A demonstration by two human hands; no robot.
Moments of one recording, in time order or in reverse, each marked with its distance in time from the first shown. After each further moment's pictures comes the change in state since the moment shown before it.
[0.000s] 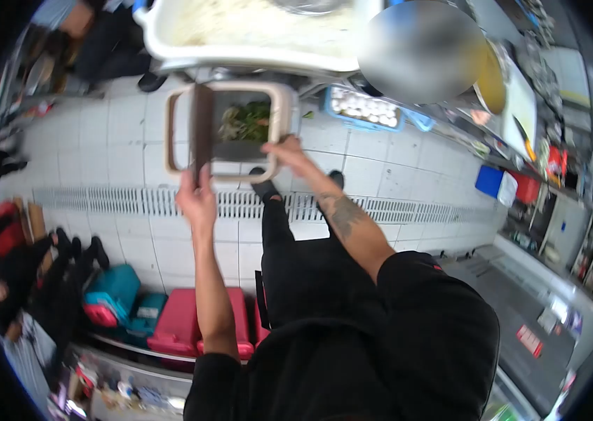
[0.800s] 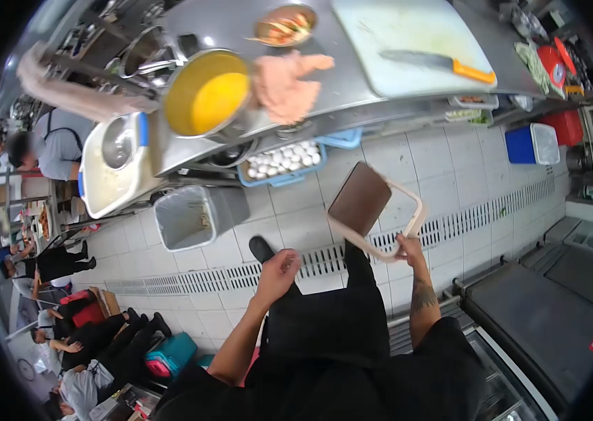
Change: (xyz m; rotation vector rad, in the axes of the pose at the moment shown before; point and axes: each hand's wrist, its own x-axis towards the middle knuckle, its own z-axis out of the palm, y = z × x) left_hand -0.317 0.237 0.332 0.096 -0.955 0.002; right_hand -0.161 0.521 -0.531 0.719 0.318 0.351
